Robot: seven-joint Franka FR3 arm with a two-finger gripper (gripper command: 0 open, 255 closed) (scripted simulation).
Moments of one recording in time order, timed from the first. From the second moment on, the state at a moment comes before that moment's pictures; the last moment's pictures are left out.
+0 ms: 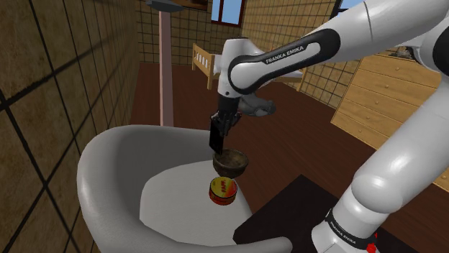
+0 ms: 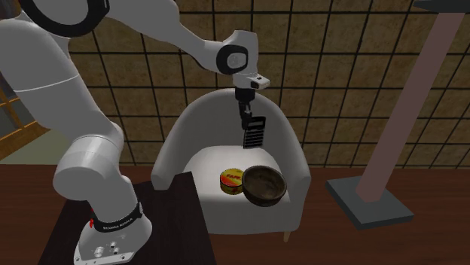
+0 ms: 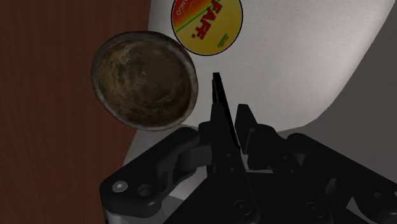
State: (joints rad) arm -0.07 -0.13 0.38 -2.26 0.03 2.14 0.48
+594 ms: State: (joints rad) arm -0.16 0.00 0.28 -2.07 -0.02 2.08 0.33
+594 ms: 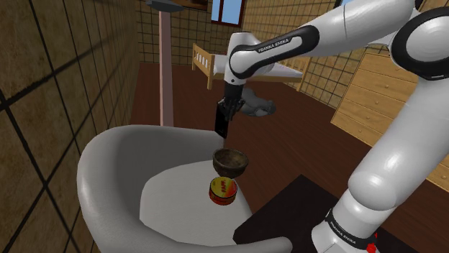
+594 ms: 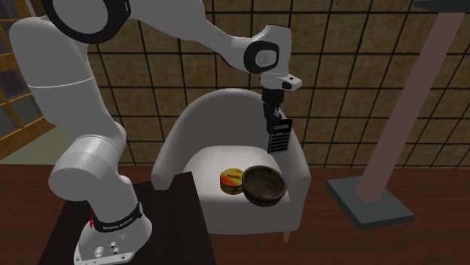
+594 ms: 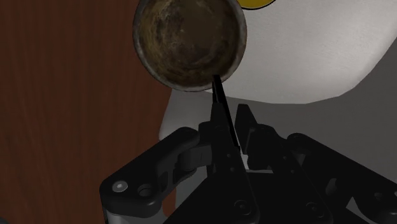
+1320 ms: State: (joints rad) arm -0.16 0.06 0.28 -2.14 -0.05 2.21 0.34
